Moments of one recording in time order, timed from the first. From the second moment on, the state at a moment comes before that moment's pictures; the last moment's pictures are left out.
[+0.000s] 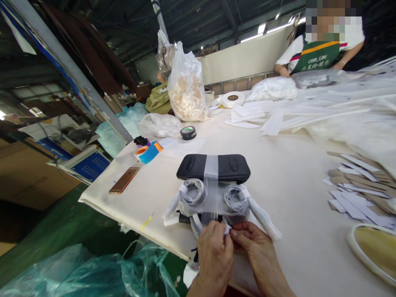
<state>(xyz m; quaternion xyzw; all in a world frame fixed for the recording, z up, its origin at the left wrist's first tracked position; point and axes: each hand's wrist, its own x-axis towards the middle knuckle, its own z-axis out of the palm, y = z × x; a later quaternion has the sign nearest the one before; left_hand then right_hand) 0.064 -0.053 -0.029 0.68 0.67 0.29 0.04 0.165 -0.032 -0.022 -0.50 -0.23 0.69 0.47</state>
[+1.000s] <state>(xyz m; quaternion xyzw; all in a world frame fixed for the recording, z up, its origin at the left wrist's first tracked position) 0.055 -0.055 -0.031 0.80 0.51 0.25 -0.17 0.164 -0.027 -0.016 -0.55 -0.28 0.65 0.45</state>
